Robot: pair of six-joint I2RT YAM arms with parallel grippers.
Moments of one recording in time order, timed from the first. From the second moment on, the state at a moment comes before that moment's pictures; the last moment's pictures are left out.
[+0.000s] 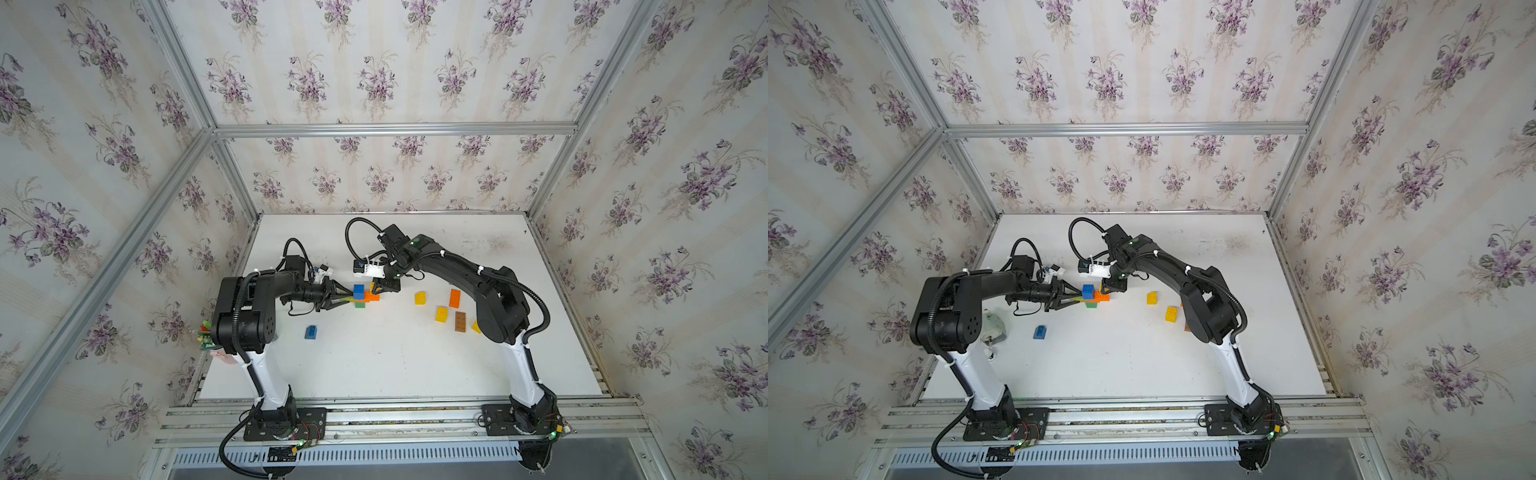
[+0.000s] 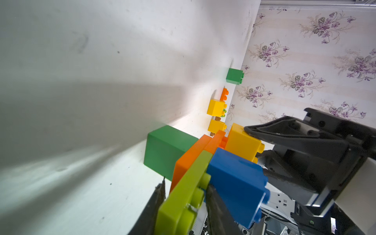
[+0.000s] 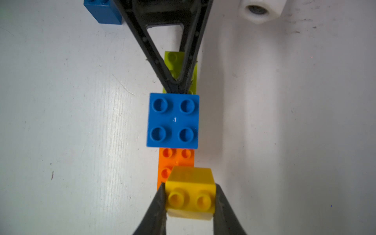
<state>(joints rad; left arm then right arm) 0.07 1.89 0.98 -0.44 1.06 -0.38 0.73 2.20 1.88 -0.84 -0.41 -0.81</state>
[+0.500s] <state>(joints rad) 0.07 1.89 0.97 -0.41 1.07 -0.39 0.73 2.20 1.88 -0.86 -0.43 -0.79</state>
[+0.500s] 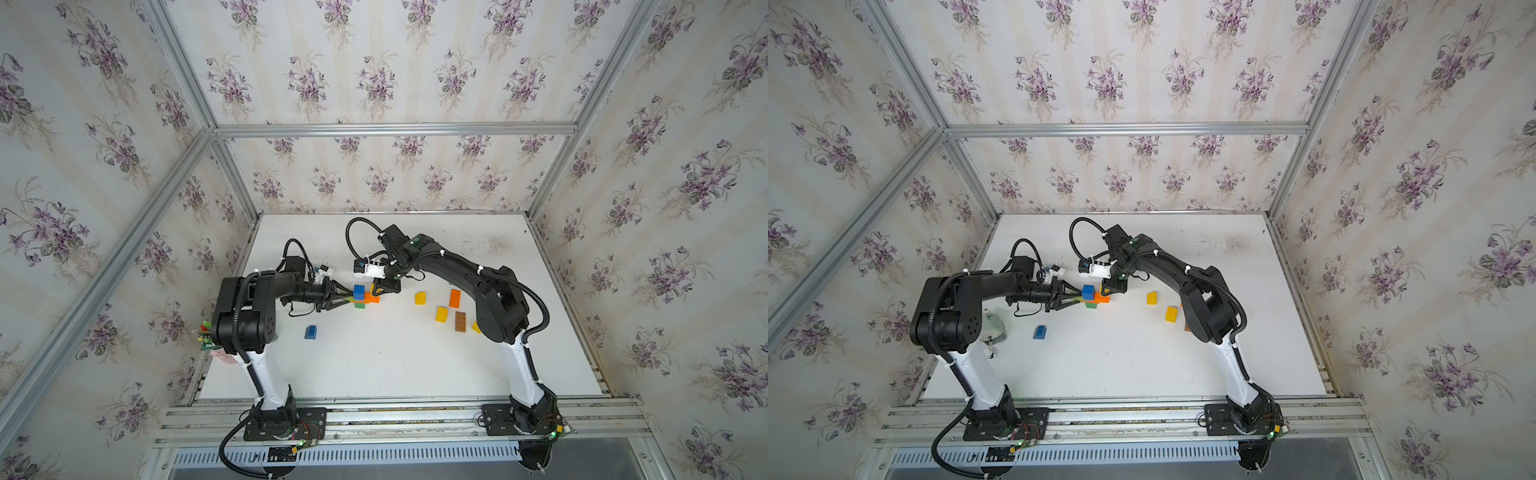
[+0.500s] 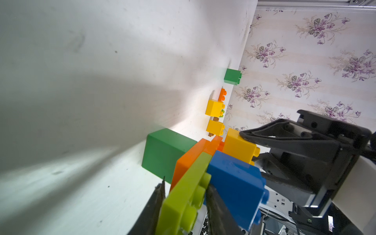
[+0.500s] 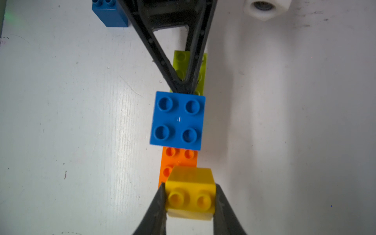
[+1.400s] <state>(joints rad) 0.07 1.89 0.96 -0.40 1.07 -0.39 0.75 2.15 1.79 -0.79 -0.40 -0.74</state>
